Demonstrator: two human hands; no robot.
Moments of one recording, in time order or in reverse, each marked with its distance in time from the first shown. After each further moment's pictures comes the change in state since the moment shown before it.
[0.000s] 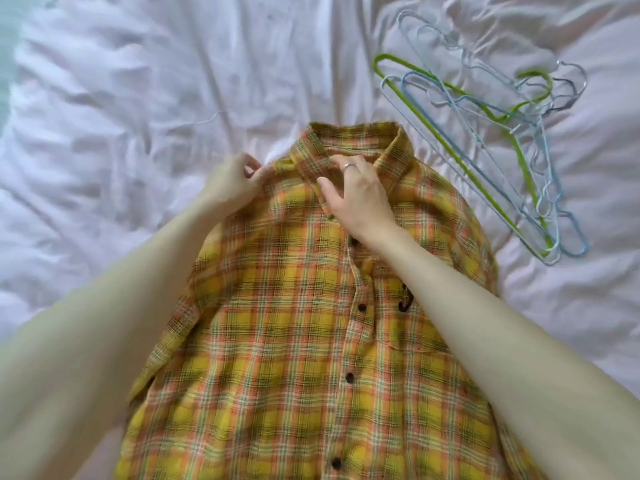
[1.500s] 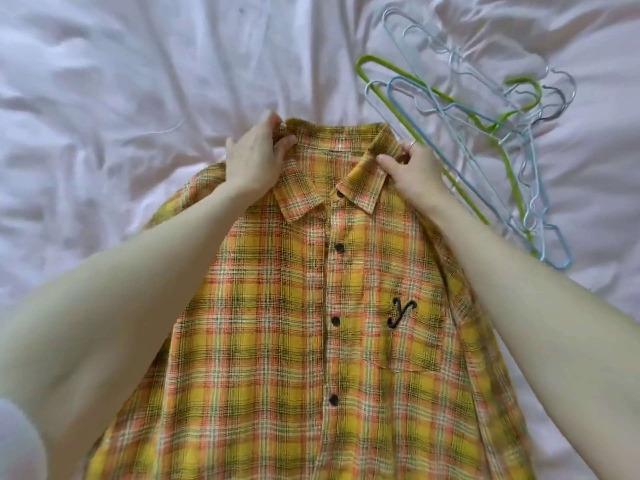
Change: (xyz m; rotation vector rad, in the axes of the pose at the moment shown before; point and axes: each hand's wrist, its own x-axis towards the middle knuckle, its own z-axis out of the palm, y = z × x) left_hand 0.052 0.060 0.032 0.089 0.215 0.227; right_hand 0.065 0.083 -0.044 0.126 0.065 0.381
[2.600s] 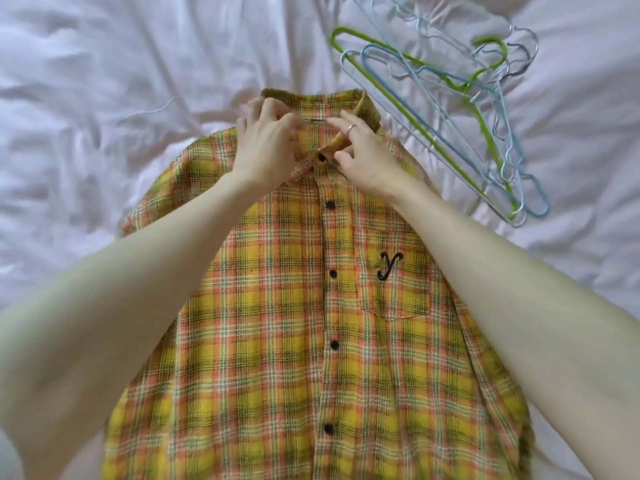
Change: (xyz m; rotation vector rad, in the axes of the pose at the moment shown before) left_hand -0.045 0.028 -0.003 0.170 -0.039 0.284; right_hand -0.063 -0.025 0.012 -0.015 -0.228 -0.257
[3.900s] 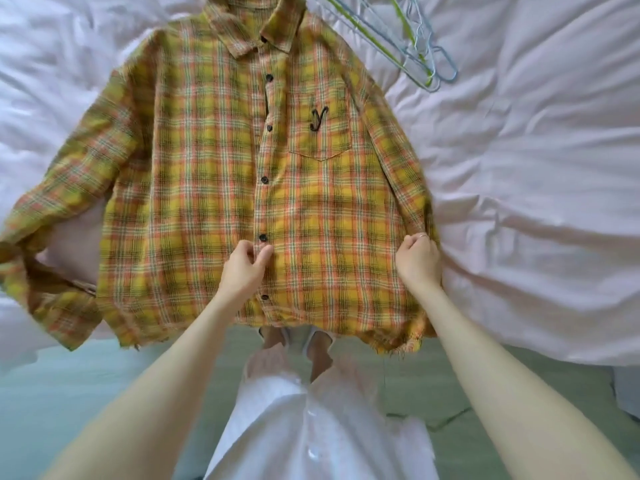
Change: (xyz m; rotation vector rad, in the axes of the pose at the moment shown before) left_hand -0.406 0.111 0.047 -0.479 -0.353 -0.676; right_hand -0.399 0.153 0.071 -0.018 0.312 0.726
